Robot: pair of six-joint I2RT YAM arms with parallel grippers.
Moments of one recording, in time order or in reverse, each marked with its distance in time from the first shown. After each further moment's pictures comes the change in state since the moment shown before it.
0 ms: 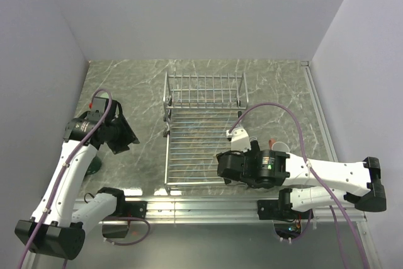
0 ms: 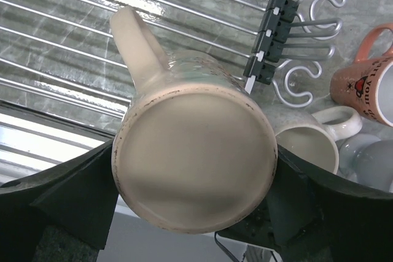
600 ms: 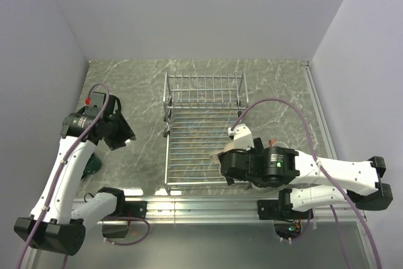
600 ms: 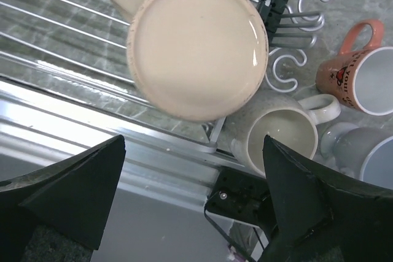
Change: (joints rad) left arm 0.000 0.036 0.073 -0.043 -0.045 -0.002; right arm 0.028 -0.002 0.113 -0.131 -0.023 -0.006
